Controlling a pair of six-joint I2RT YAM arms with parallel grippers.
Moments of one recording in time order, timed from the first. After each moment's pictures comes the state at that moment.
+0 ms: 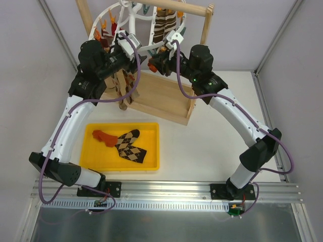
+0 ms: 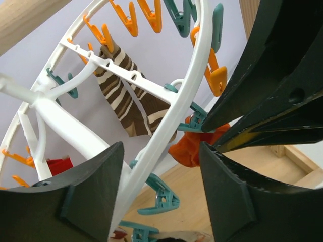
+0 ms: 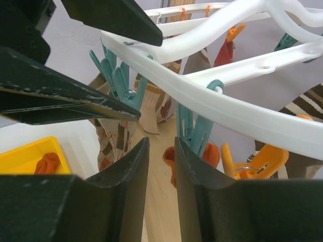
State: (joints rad) left arm -0.36 1.40 1.69 -0.26 0.41 0.44; right arm 0.67 1.68 1.80 -0.05 -0.36 -0.15
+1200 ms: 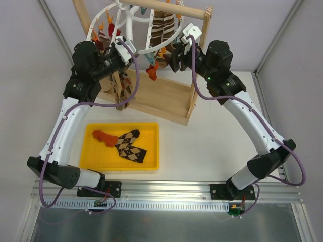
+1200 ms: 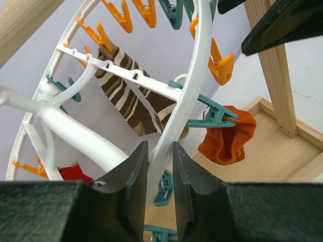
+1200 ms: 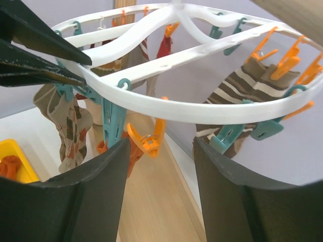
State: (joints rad) left arm -0.31 1.38 1.67 -0.29 0.50 0.58; right arm 0.61 1.56 1.82 -0.18 -0.24 -0.23
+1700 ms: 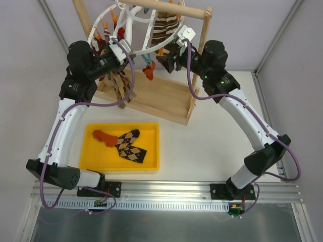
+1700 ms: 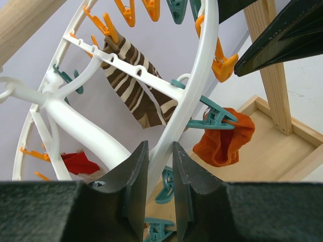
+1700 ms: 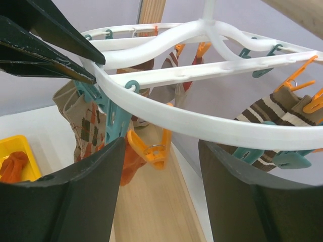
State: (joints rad) left arm -0.25 1.36 1.67 -0.31 0.57 0.55; right arm 0.61 1.61 1.82 -0.10 -0.37 -0.25
